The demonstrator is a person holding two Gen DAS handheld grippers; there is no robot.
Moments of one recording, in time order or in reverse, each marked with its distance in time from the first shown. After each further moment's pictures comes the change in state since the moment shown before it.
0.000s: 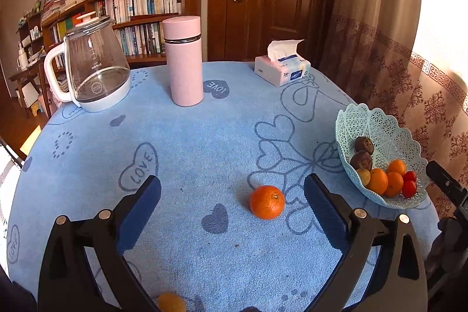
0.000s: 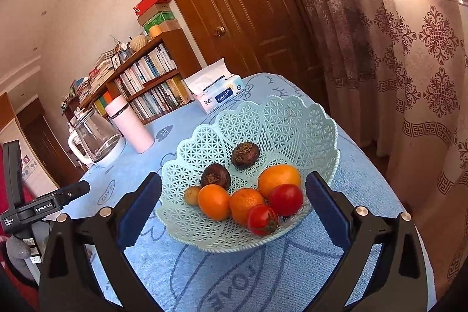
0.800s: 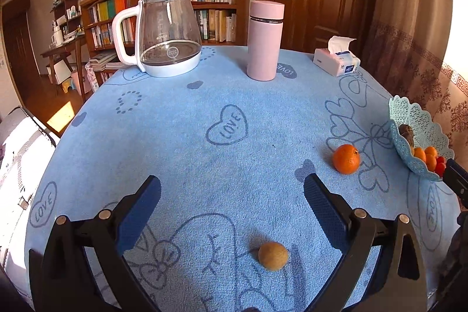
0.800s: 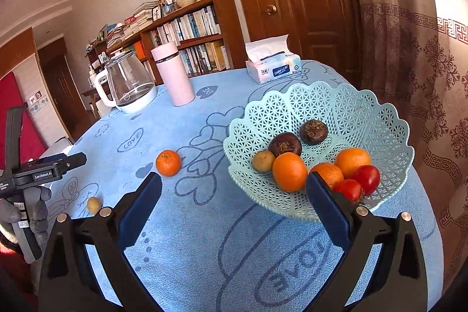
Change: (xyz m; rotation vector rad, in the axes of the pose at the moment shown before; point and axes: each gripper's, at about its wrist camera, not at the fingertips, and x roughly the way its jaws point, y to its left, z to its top) left arm -0.037 0.083 -0.056 -0.098 0.029 0.147; right arm 0.011 0.087 -0.033 -0.272 0.132 0.075
